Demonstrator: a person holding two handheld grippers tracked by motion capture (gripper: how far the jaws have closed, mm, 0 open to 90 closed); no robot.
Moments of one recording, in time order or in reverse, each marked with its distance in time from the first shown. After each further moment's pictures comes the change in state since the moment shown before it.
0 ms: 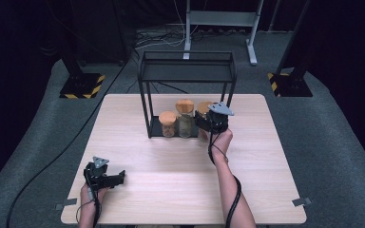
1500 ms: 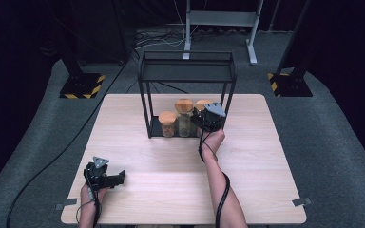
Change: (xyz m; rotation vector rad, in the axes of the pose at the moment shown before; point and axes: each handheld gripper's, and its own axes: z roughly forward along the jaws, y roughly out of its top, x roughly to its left) left arm 0.000 0.000 0.000 -0.001 0.002 0.004; right arm 0.017 -0.005 0.022 -0.031 -0.149 0.076
